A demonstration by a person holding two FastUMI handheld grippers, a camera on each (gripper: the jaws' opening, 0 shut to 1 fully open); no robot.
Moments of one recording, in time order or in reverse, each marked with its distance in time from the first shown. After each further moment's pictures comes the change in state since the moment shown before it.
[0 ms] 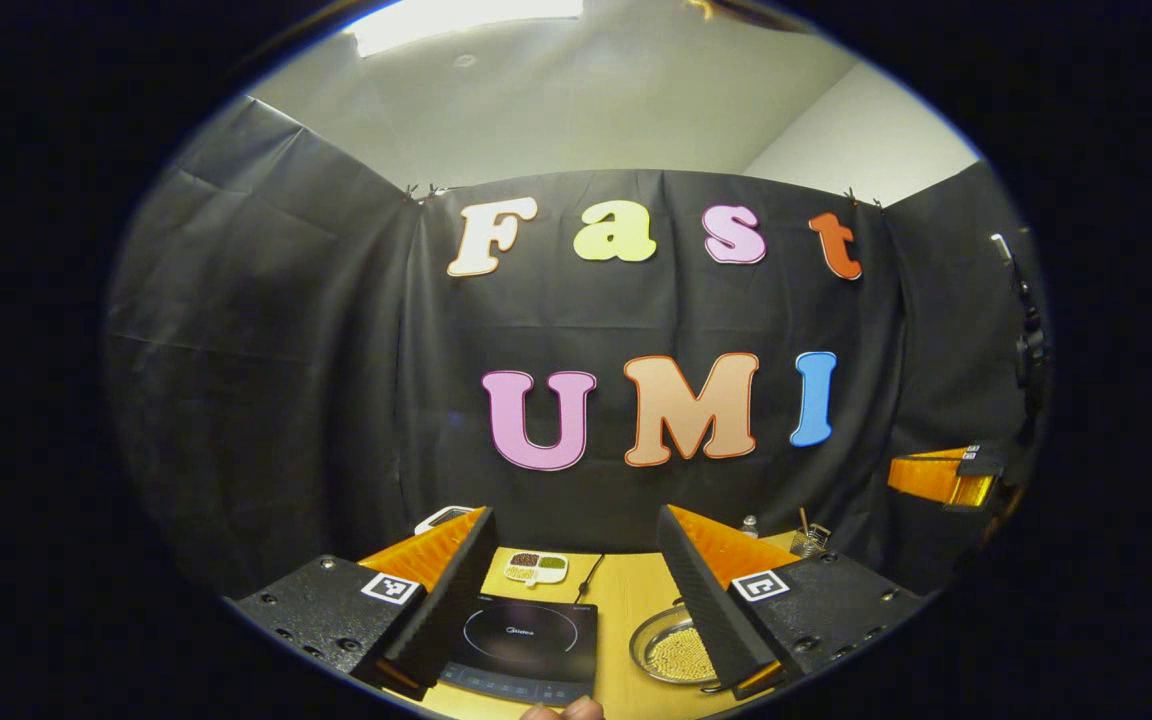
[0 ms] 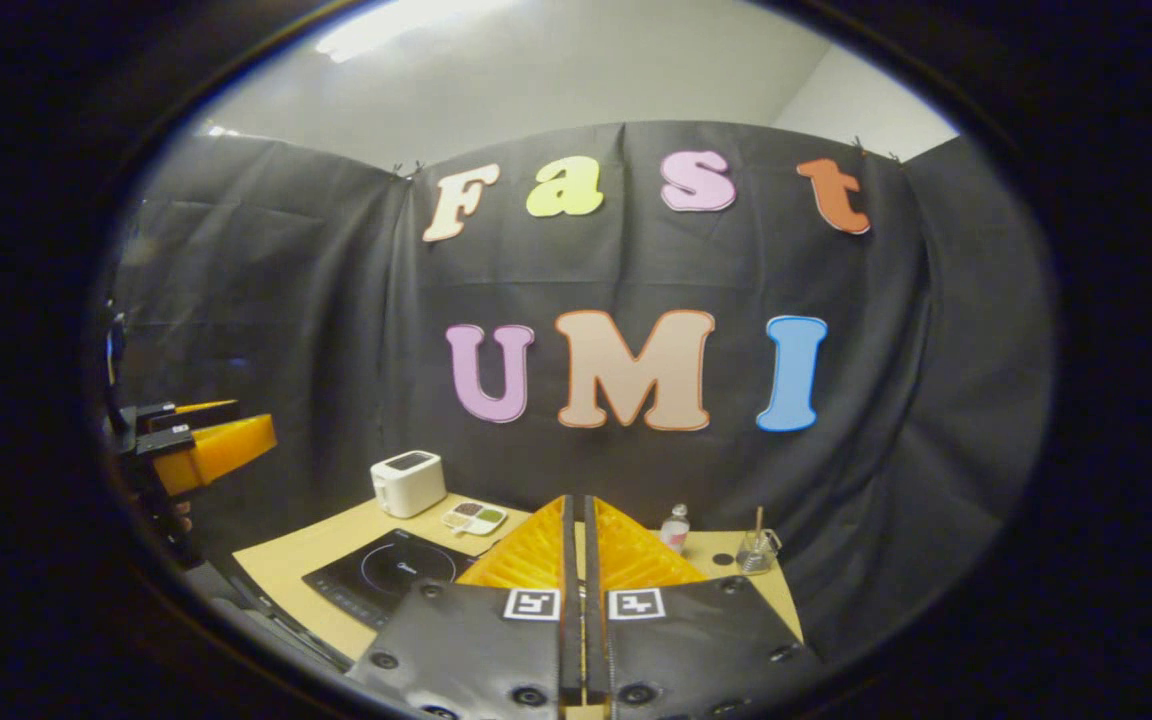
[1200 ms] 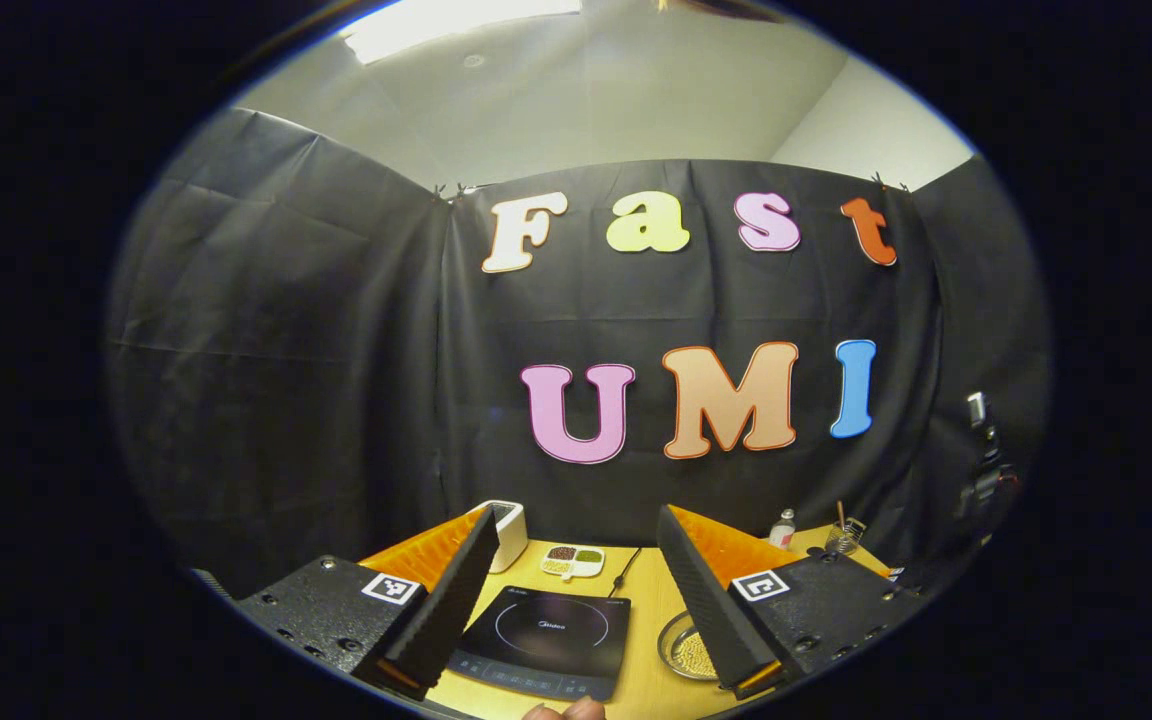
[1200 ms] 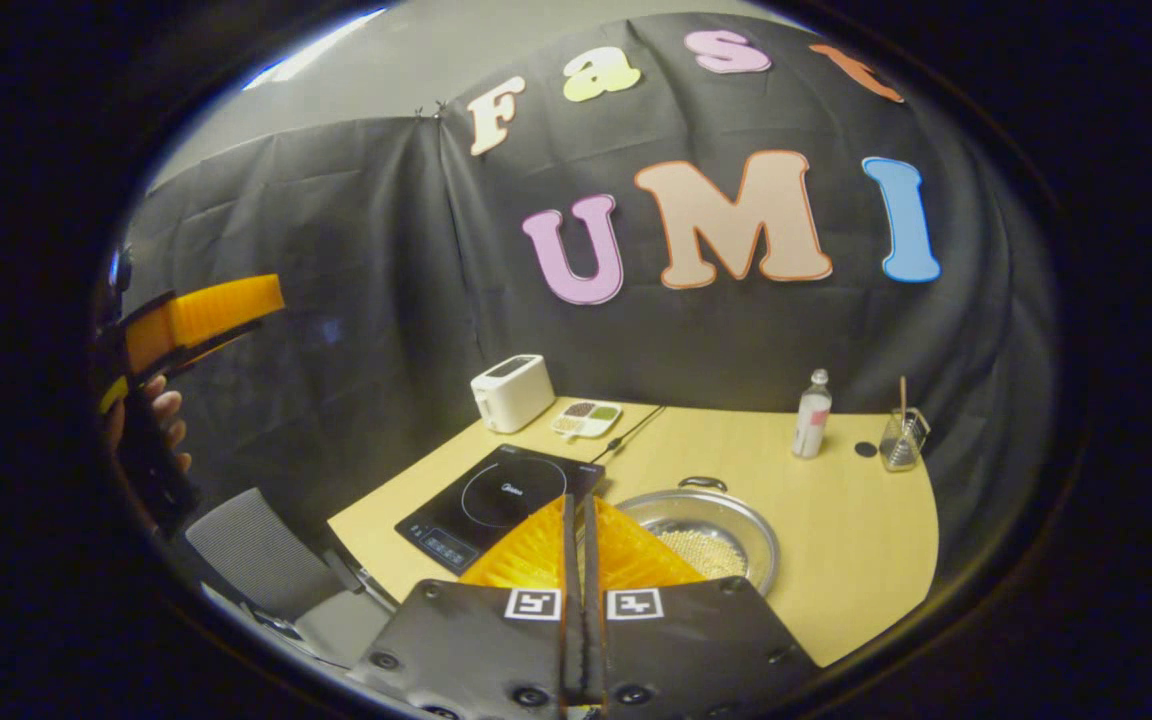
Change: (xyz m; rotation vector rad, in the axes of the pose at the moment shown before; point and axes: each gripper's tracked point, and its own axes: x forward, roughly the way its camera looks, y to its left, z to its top) left arm -0.014 0.031 0.002 0.017 0.002 0.083; right arm 0.033 0.080 -0.158 0.165 0.356 0.232
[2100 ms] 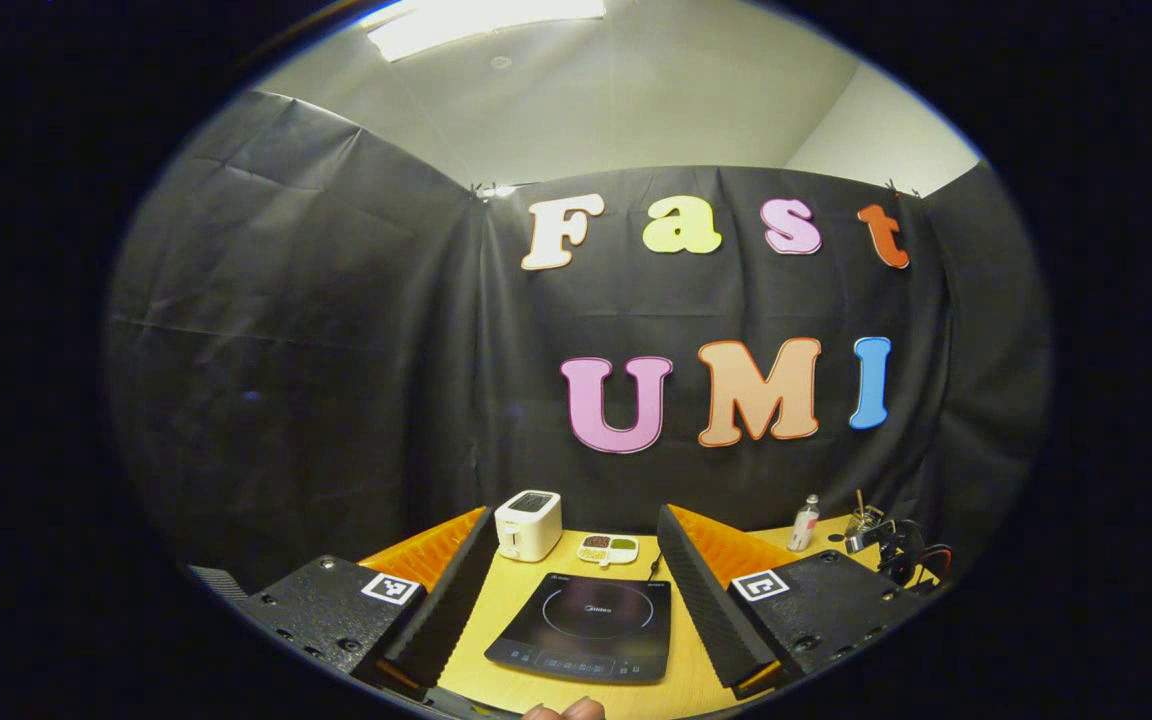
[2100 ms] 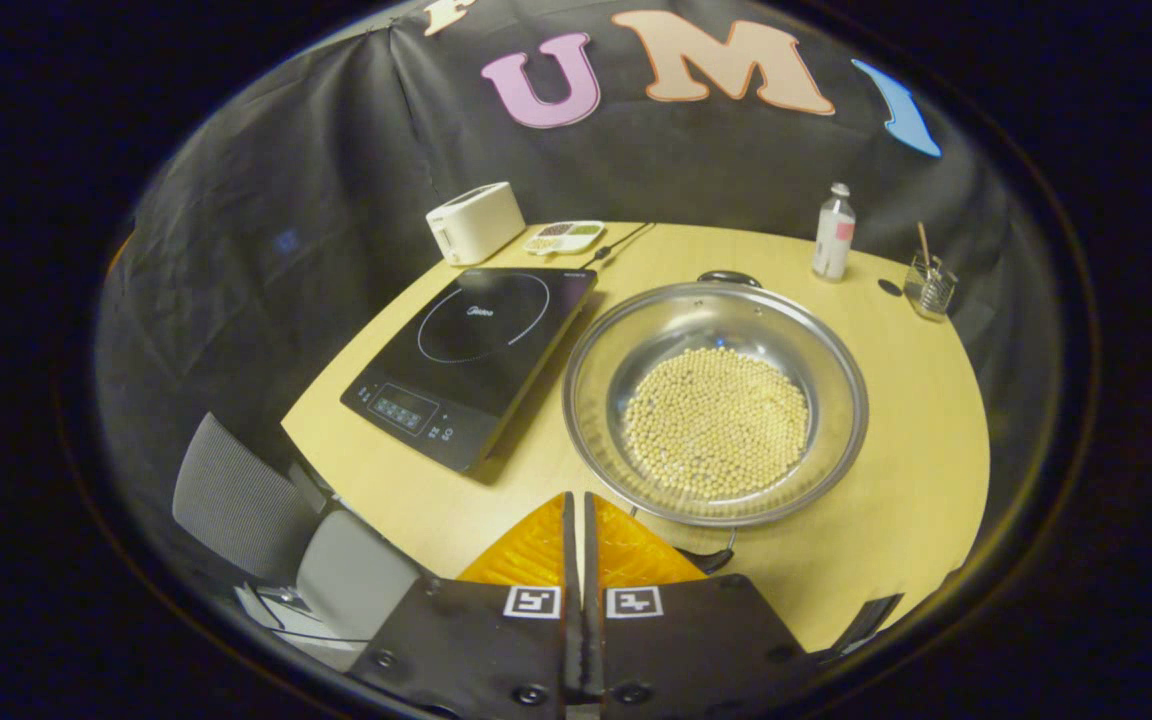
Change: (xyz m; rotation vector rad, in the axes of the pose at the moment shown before) left arm -0.043 0.080 -0.023 -0.012 -0.002 0.076; right arm 0.046 0.009 -0.192 0.028 0.449 -0.086
